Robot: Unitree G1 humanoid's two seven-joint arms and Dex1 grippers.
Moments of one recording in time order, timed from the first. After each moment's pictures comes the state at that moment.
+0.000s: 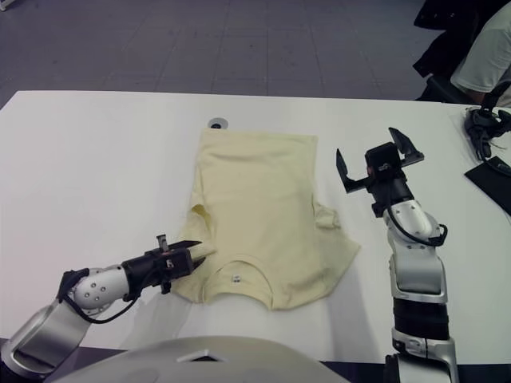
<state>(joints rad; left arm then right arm) 0.25 0.78 -0.34 -0.72 0.19 0.40 -0.65 -0.03 -0.46 -0.20 -0.22 0.04 0.18 0.29</state>
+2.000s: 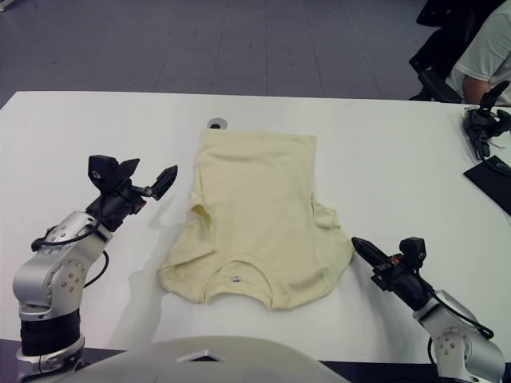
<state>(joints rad) 0.01 0.34 0.19 -0.49 -0.53 0.68 -0.27 0.43 -0.51 -0.42 -0.13 0.76 0.52 0.86</state>
